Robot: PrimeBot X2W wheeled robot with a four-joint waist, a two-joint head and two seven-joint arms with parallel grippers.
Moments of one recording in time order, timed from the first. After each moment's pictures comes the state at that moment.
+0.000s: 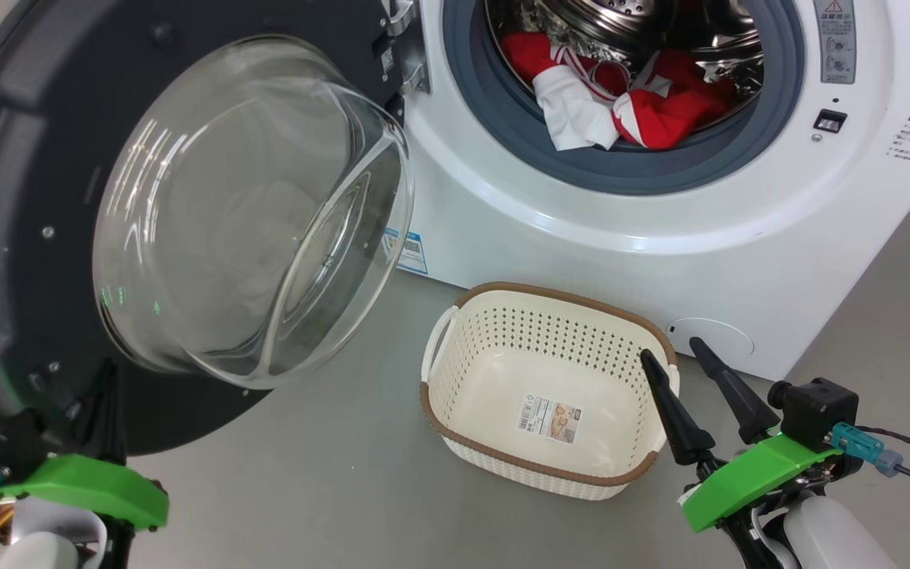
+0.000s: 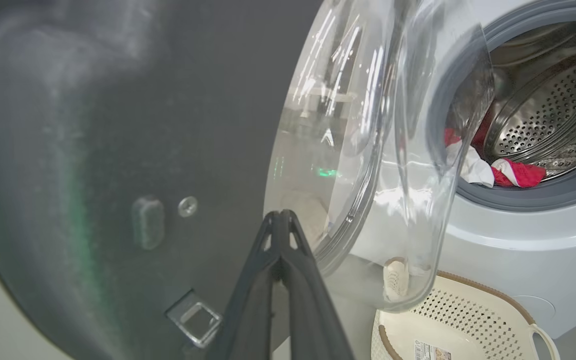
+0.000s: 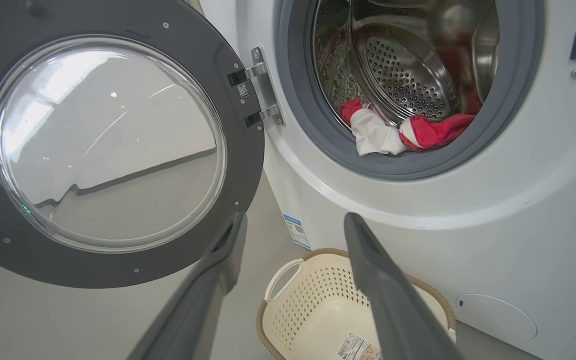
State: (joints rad) left arm -0.33 0.27 -0.15 0.51 -0.50 -0.10 -0.22; right arm -0.25 -0.20 0.24 0.35 0.47 0.13 -0.25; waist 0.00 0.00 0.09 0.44
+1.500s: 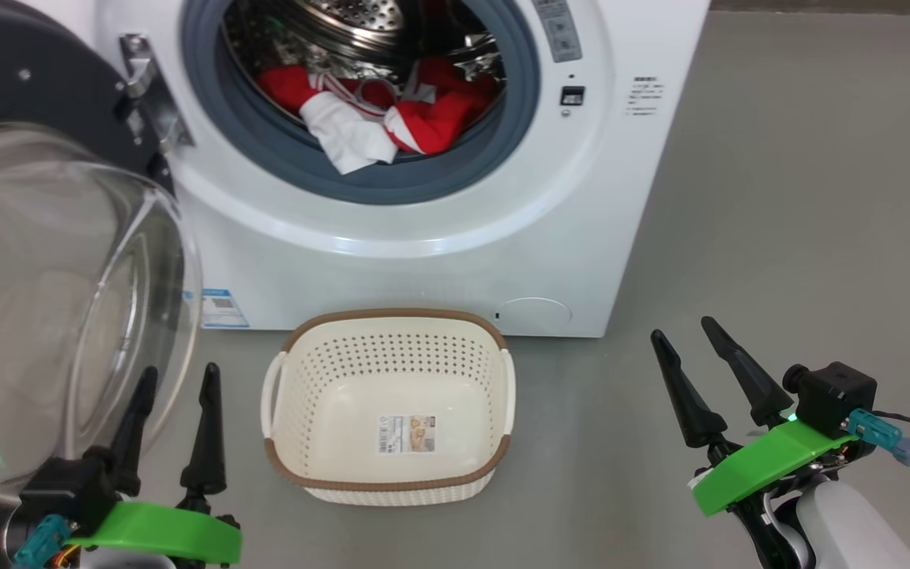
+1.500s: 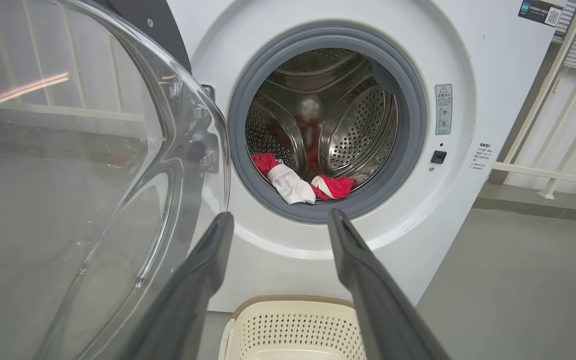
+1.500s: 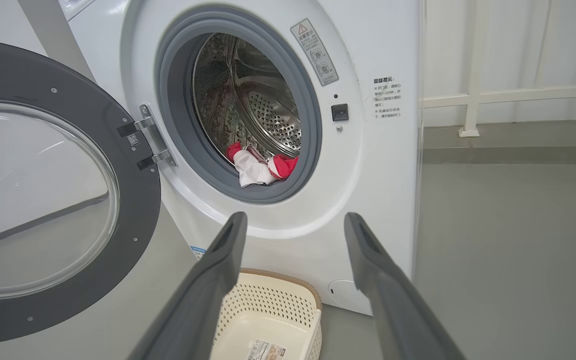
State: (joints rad) left arm -0.13 0.21 -0.23 0.13 -0.47 0.02 -0.24; right arm -0.27 -0.22 0.24 0.31 0.48 0.13 -0.25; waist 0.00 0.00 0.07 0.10
